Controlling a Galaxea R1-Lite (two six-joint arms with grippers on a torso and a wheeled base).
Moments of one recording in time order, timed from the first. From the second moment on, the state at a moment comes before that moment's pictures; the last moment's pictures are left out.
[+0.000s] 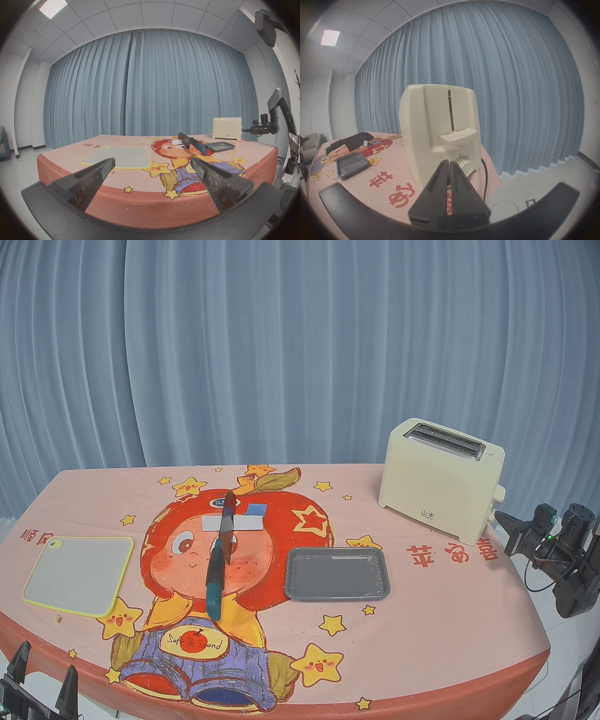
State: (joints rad) left arm 0.01 0.02 -0.02 -0.01 -0.01 0.00; right arm -0.15 2.07 -0.37 -1.55 0.43 0.05
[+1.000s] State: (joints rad) left arm 0.01 0.02 -0.02 -0.01 -0.01 0.00; right arm -0.15 2.12 -0.39 -1.55 0.43 0.07
